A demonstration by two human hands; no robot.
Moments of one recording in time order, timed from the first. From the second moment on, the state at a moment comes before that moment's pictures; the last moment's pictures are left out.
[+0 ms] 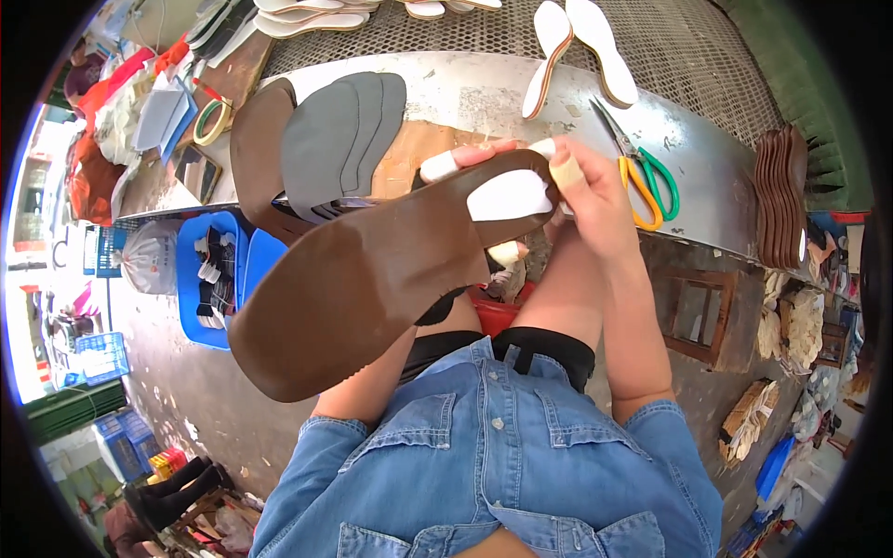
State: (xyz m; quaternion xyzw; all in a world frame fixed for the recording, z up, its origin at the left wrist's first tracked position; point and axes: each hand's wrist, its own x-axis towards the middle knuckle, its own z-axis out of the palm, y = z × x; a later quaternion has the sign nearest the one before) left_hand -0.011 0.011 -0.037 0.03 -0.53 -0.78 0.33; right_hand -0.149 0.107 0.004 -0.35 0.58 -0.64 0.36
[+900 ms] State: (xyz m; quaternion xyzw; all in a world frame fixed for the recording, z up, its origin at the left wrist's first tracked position) left_hand 0.004 0.021 -0.013 0.09 -0.60 -0.74 0.30; right_hand -0.145 0.117 0.004 -0.38 0.54 -0.60 0.45
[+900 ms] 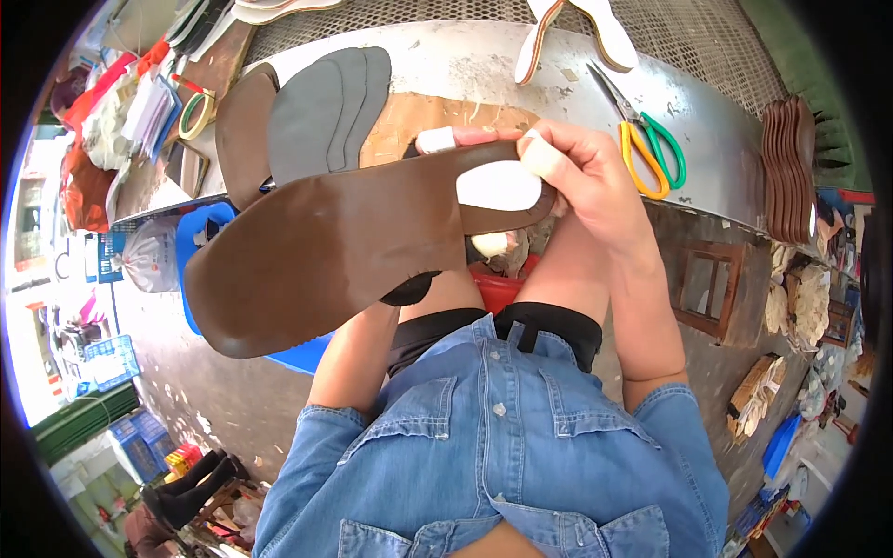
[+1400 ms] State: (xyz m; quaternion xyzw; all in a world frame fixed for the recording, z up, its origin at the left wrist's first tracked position) left_hand -0.005 0.005 -0.010 0.19 -0.50 -0.82 0.19; right_hand -0.137 0.121 -0.006 -0.23 0.51 -0.69 0.47
